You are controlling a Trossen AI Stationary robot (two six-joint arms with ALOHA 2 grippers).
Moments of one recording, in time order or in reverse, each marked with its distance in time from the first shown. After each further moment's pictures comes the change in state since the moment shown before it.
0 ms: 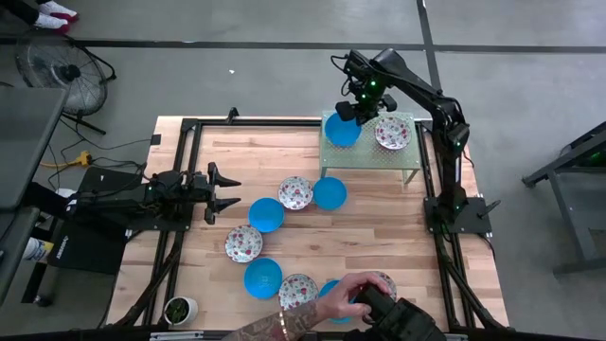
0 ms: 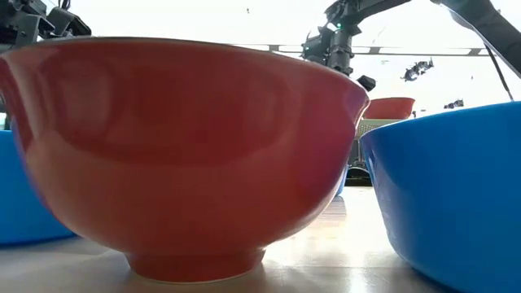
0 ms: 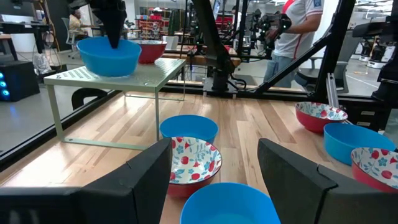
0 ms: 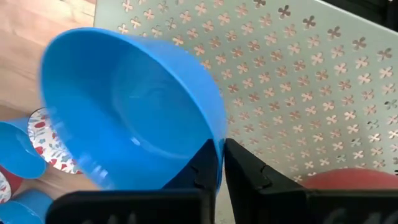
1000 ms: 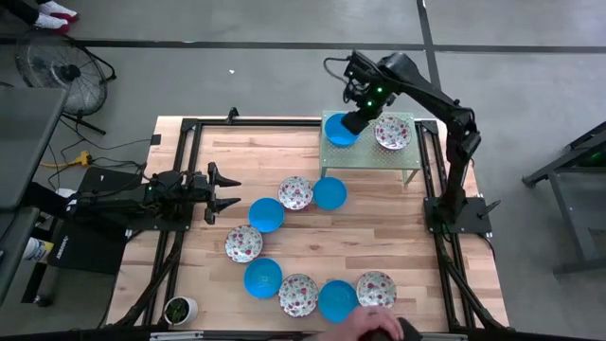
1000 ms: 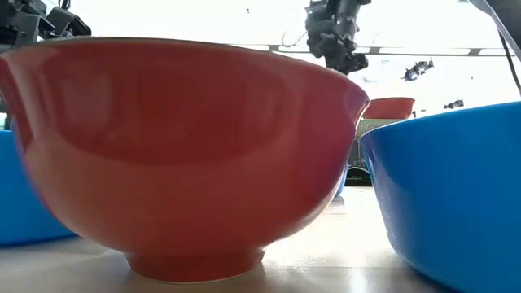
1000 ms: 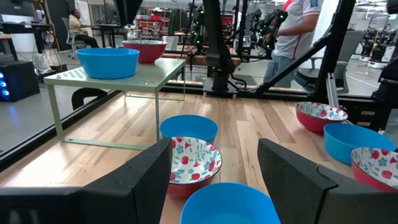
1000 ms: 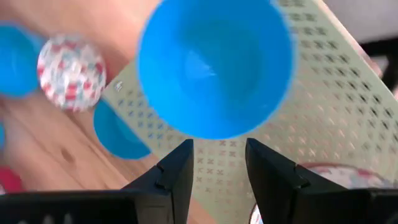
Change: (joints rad) left arm 0.000 0.000 0.000 0.000 0.000 0.000; right arm 0.126 -0.141 0.000 0.000 0.057 -0.339
